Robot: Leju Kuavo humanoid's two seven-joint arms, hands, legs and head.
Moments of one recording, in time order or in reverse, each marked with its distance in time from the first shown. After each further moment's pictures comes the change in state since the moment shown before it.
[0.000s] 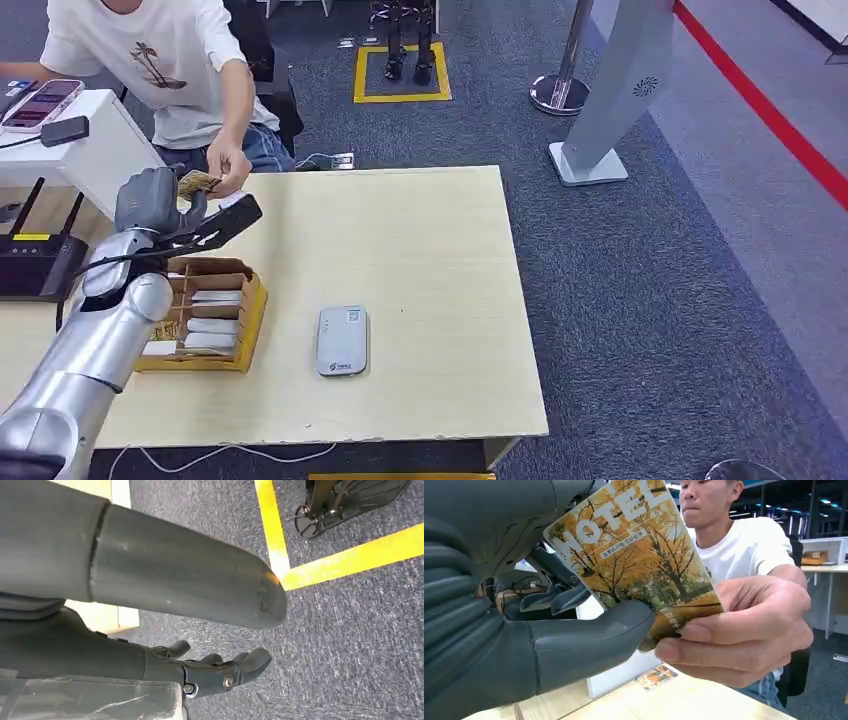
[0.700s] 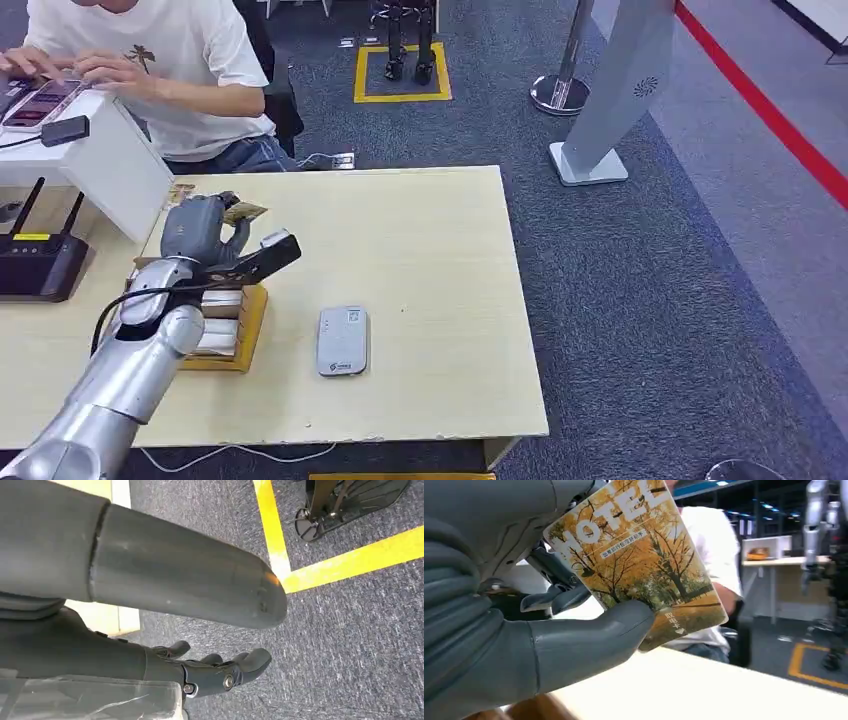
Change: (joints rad) left arm 0.137 -0.047 -0.072 -0.138 -0.032 -0.018 -0.046; right arm -0.001 0.009 -0.042 0.000 0.021 0.002 -0.003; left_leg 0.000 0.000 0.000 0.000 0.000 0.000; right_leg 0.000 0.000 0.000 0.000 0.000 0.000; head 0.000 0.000
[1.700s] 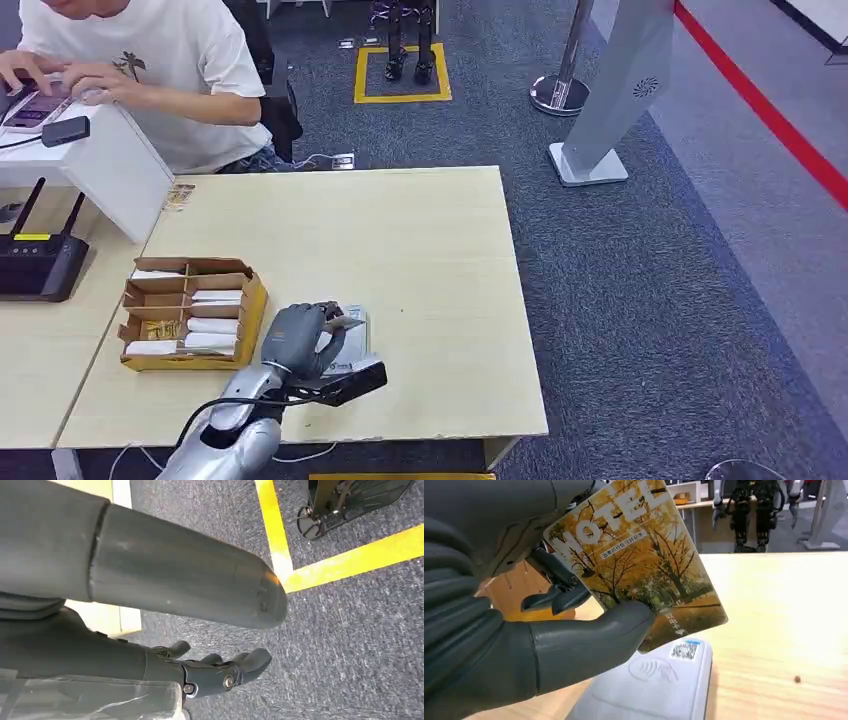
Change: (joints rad) left arm 0.314 -0.098 -0.184 -0.144 0.003 0.012 -0.003; right arm 0.003 0.004 -0.043 0.000 0.038 -0.003 0.000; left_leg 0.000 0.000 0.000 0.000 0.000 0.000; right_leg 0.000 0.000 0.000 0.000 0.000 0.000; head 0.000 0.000
